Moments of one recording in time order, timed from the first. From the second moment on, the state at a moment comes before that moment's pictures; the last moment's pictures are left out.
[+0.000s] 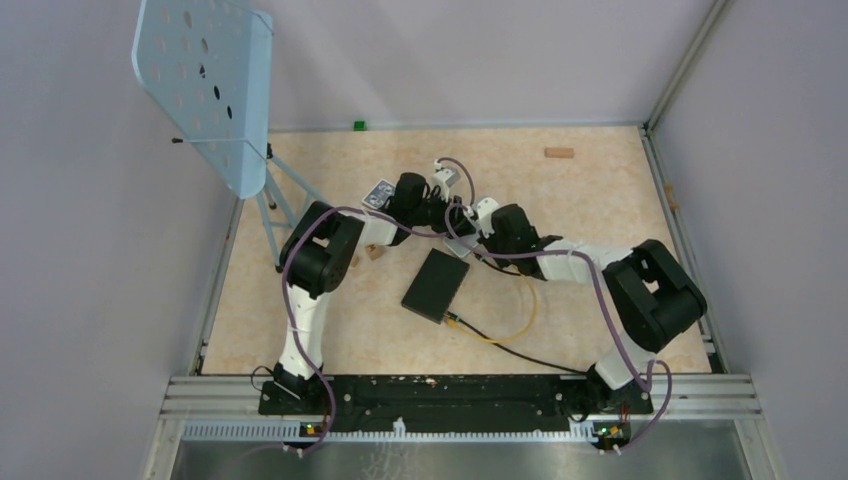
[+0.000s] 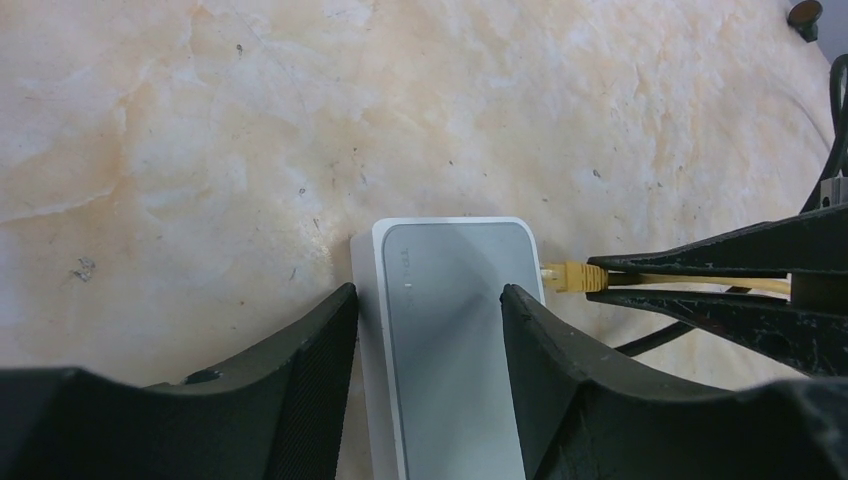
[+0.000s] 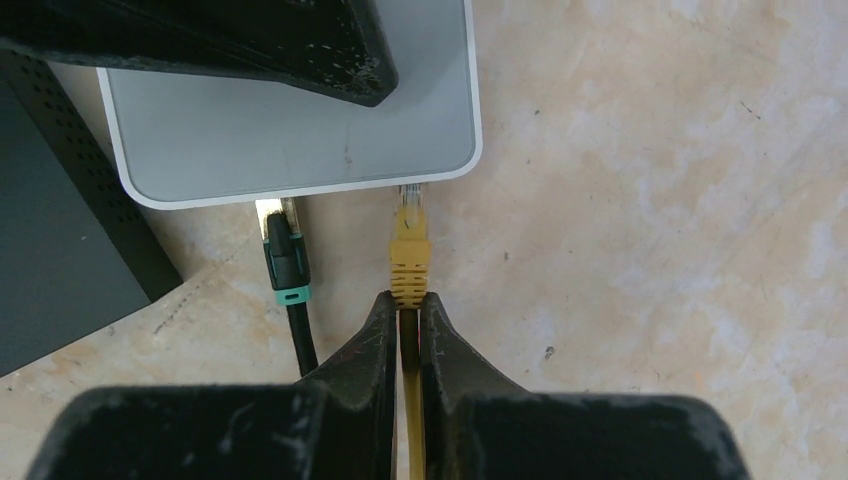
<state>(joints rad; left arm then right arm) -0.51 2.16 1.24 0.44 0.65 -0.26 0.59 1.64 0.82 0.02 0.10 -0.18</state>
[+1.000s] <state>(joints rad) -0.51 2.15 1.19 0.49 0.70 -0.18 0.66 1.64 0.67 0.30 0.22 -0.09</state>
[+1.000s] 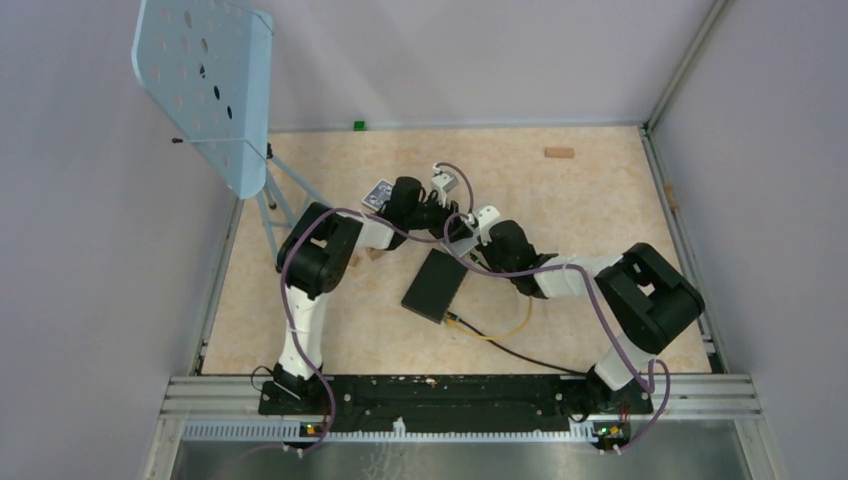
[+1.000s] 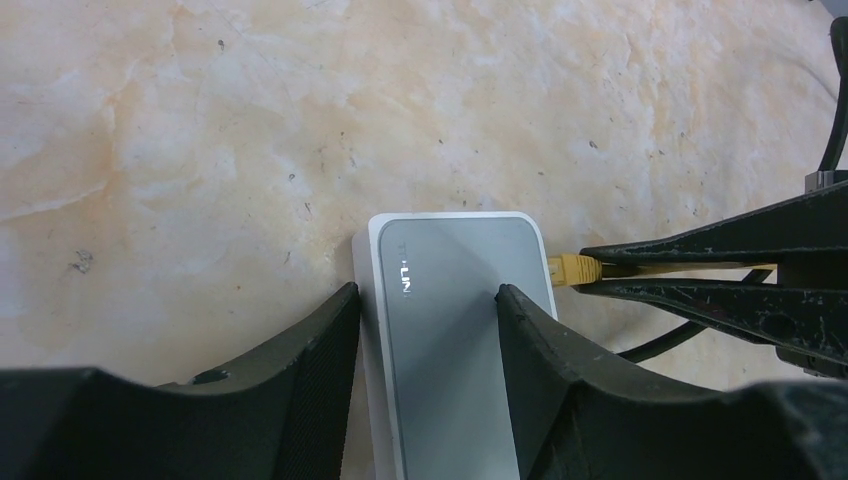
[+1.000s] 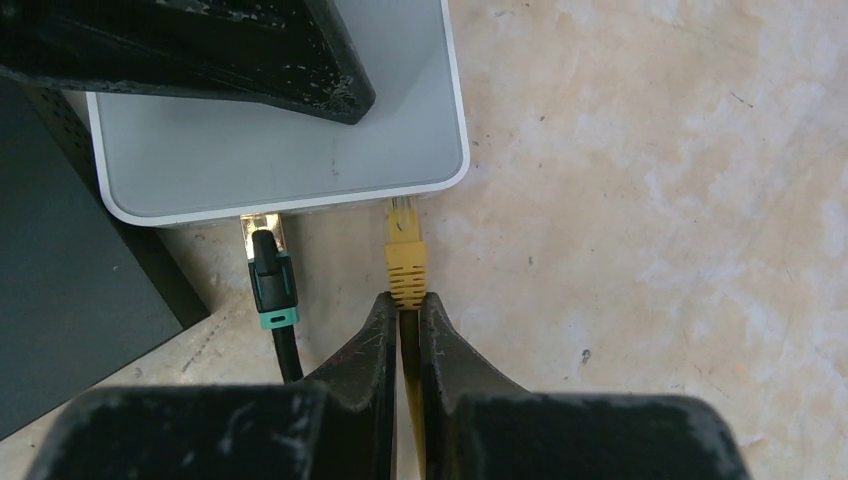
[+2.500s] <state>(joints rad) -0.51 2.13 1.16 0.51 0.66 -0.15 0.63 1.68 0.80 0.16 0.14 -0.16</state>
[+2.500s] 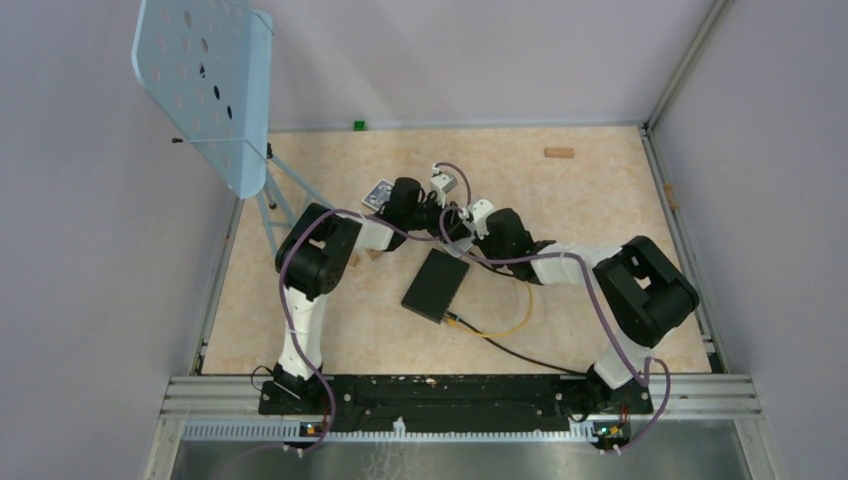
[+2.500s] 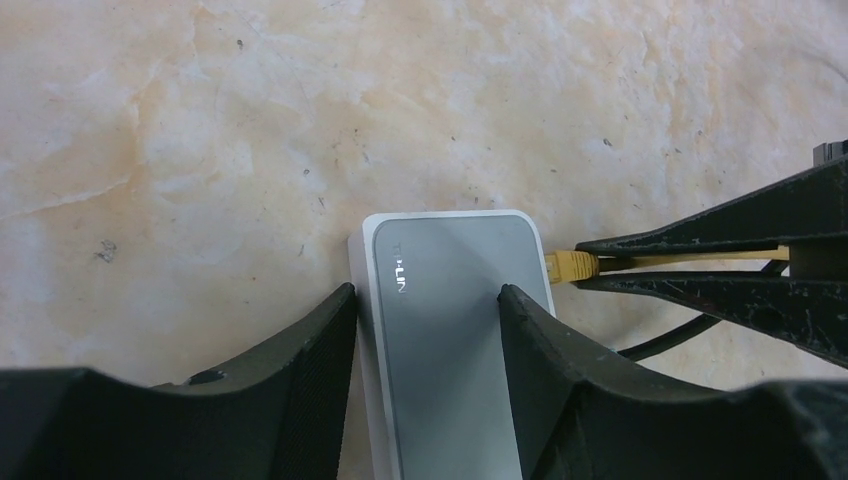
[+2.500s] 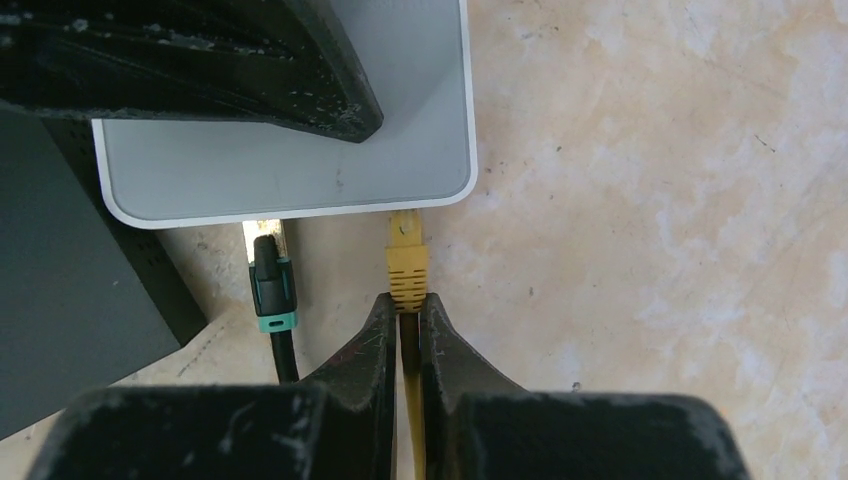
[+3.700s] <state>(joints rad) -0.50 2.12 1.12 0.55 0.62 -0.20 0.58 1.71 0.79 0.24 0.10 -0.20</state>
